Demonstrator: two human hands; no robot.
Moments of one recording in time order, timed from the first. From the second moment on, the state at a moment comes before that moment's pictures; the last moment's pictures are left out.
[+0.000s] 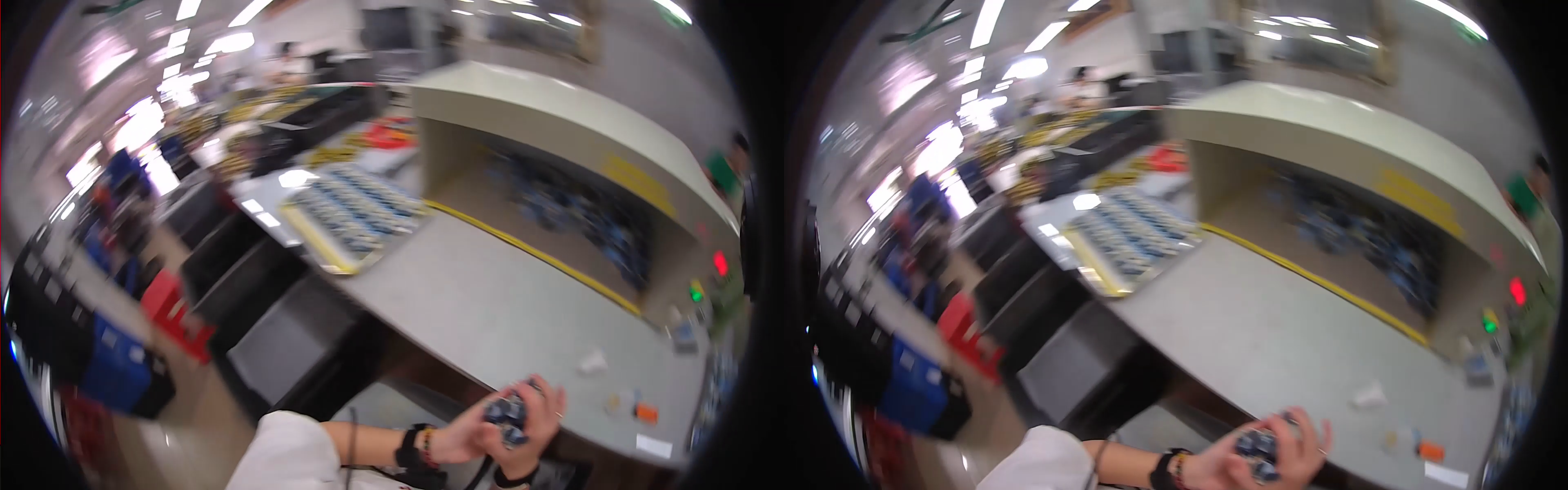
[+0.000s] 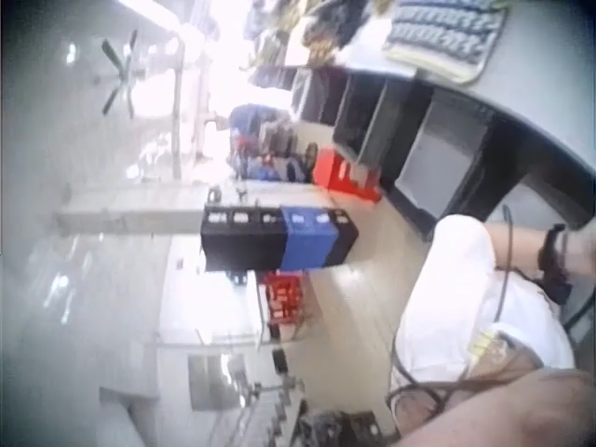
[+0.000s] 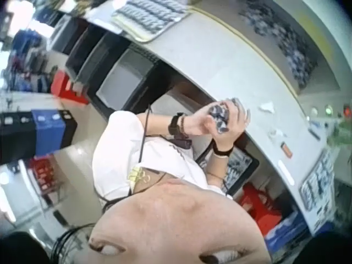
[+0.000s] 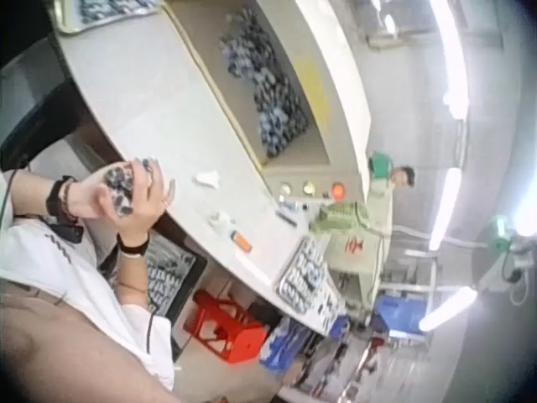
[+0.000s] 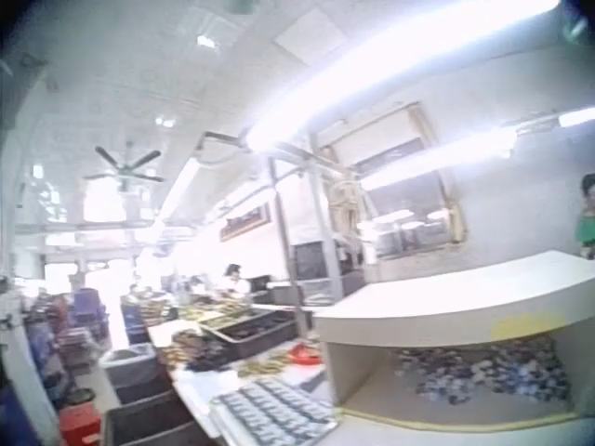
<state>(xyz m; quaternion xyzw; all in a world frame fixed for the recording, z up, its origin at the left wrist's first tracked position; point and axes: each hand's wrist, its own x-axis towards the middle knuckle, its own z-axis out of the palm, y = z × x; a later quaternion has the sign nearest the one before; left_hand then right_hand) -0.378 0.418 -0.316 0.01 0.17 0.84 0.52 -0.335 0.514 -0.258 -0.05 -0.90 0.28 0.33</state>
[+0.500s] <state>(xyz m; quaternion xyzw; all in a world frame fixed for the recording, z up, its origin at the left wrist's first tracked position) -0.450 0.381 -0.292 -0.13 0.12 0.91 0.38 -0.407 0.451 -0.258 0.12 -0.82 0.45 0.34</state>
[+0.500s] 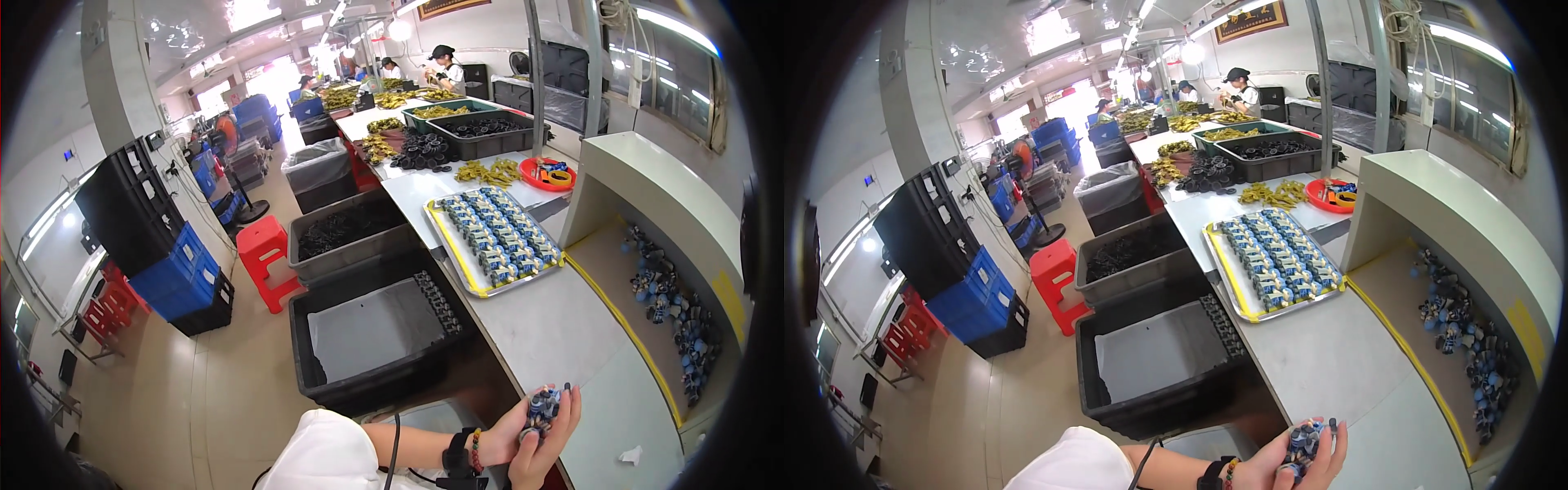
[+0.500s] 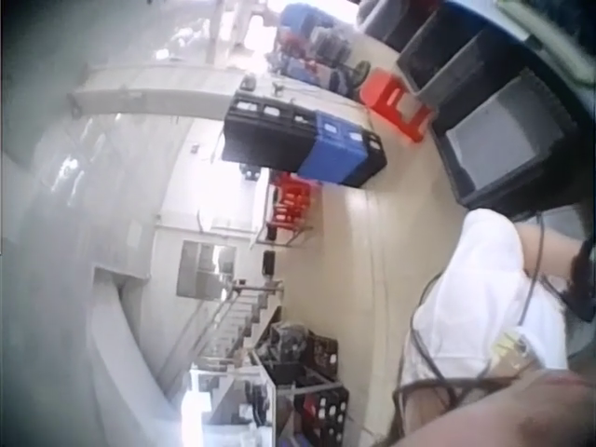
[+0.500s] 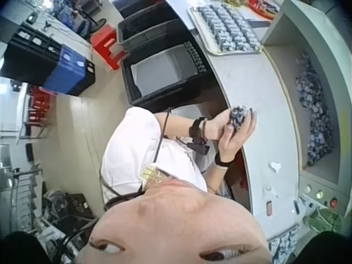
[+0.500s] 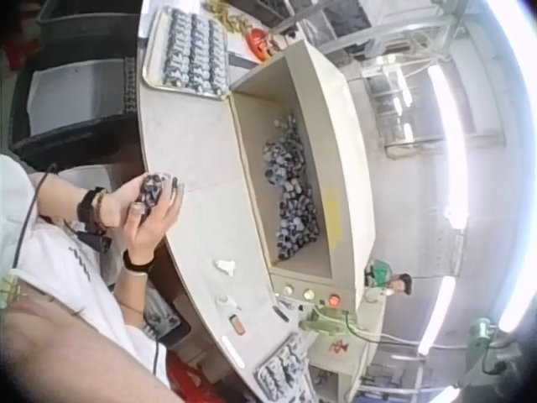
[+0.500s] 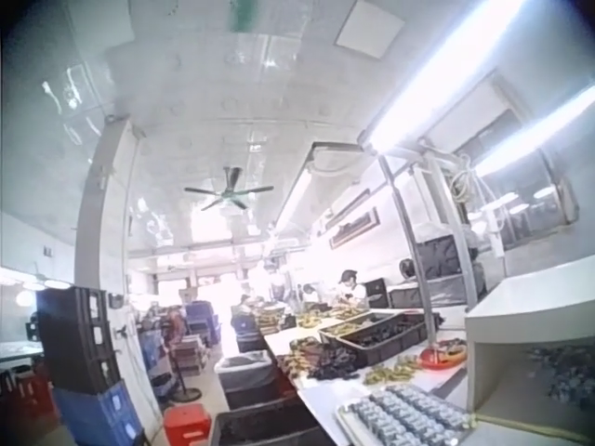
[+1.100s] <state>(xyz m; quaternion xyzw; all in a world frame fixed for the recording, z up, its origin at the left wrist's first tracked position) -0.805 0.508 -0.261 -0.05 0.55 0.79 0.25 -0.368 0.547 -0.305 -0.08 -0.81 0.31 0.48</state>
